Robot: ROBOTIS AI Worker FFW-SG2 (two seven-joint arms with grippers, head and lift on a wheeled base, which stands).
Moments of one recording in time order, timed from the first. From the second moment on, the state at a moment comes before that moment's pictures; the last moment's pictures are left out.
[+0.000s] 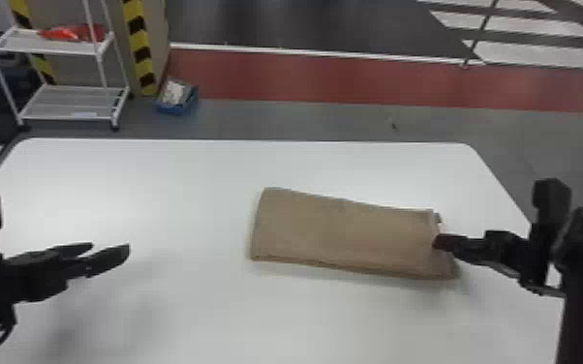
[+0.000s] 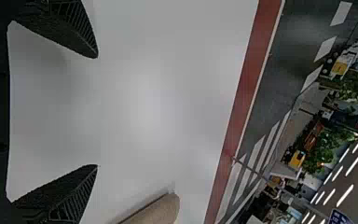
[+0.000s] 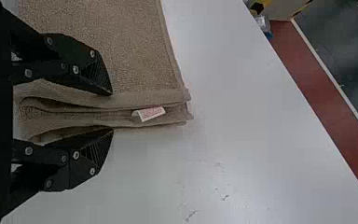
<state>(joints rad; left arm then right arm) 0.05 0.24 0.25 -1.75 0.27 0.87 -0.66 -0.28 -0.07 -0.51 -1.70 0.34 1.44 0.81</state>
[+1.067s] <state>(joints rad) 0.07 0.24 0.27 -1.78 0.27 0.88 -0.66 -0.35 0.00 -0.64 -2.08 0.04 1.57 0.82</state>
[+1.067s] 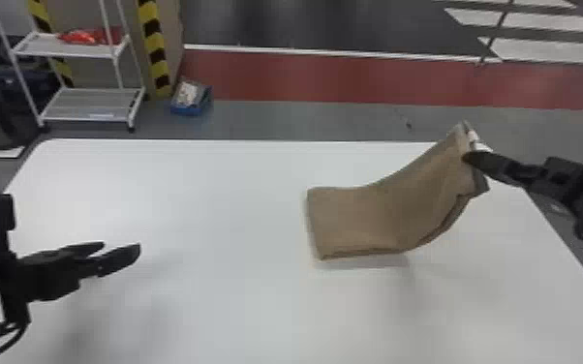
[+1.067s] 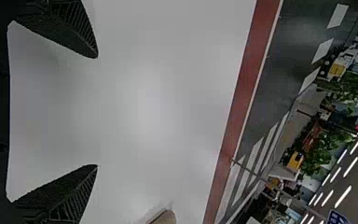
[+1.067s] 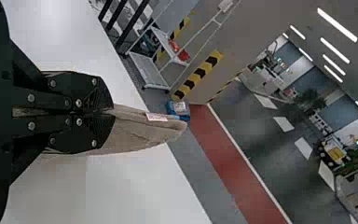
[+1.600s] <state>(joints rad) 0.11 0.24 0.30 -1.81 0.28 0.89 -0.67 -0.29 0.00 -0.34 -2.03 0.16 1.57 0.77</state>
